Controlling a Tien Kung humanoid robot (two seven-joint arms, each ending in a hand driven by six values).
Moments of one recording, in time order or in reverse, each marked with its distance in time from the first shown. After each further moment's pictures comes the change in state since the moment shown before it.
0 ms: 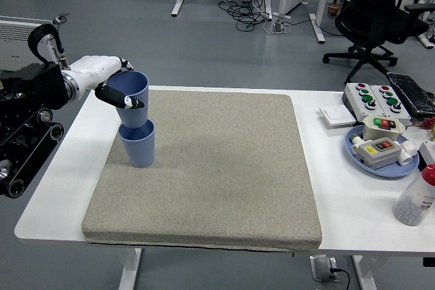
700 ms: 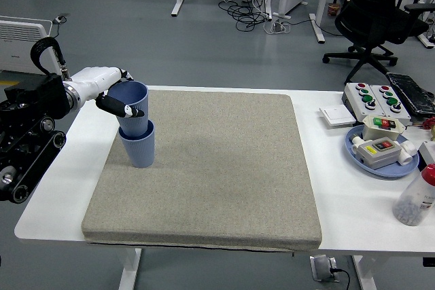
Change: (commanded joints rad) left arm 0.020 -0.014 0.010 0.052 0.002 0.030 -0.021; right arm 0.001 0.000 0.000 0.000 -0.002 0.001 0.000
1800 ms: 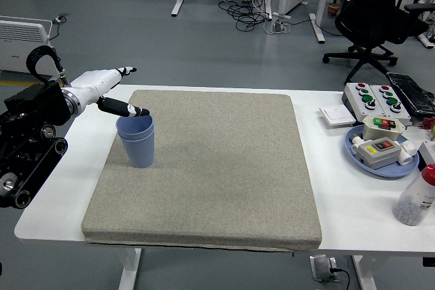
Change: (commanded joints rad) left arm 0.058 -0.016 -0.026 0.000 -0.135 0.188 -0.003; right arm -0.008 0.002 0.006 0.000 -0.005 -0.001 -0.001
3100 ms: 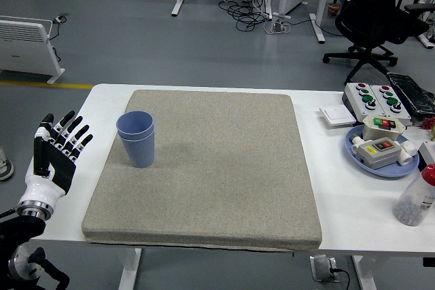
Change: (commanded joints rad) left arm 0.691 -0.160 -0.230 -0.402 -1.409 0.374 -0.282; right arm 0.030 0.000 -0.019 -0.003 0.031 -0.008 0.018
